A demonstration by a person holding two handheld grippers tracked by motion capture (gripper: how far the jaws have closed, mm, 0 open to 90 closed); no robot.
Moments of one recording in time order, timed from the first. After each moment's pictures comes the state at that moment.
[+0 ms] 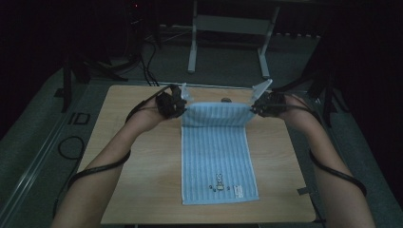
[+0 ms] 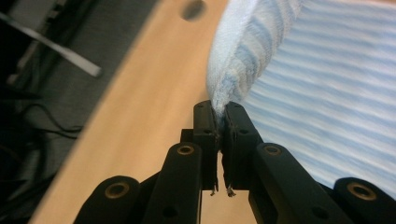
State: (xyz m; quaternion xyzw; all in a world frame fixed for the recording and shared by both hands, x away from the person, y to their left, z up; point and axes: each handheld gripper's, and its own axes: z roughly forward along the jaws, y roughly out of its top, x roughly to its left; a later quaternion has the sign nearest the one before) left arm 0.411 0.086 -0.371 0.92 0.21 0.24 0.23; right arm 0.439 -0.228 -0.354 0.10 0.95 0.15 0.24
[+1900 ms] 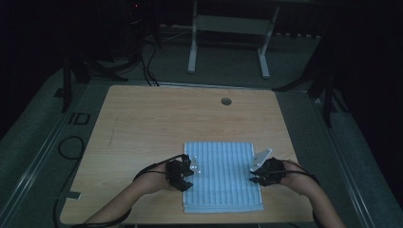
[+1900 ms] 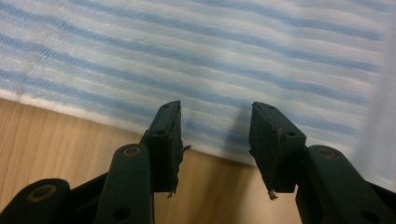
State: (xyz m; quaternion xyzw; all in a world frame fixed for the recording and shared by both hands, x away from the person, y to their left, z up) left arm 0.308 0.052 -0.518 0.97 0.14 0.07 0.18; right arm 0.327 -0.257 -0.501 0.09 0.98 0.16 0.07
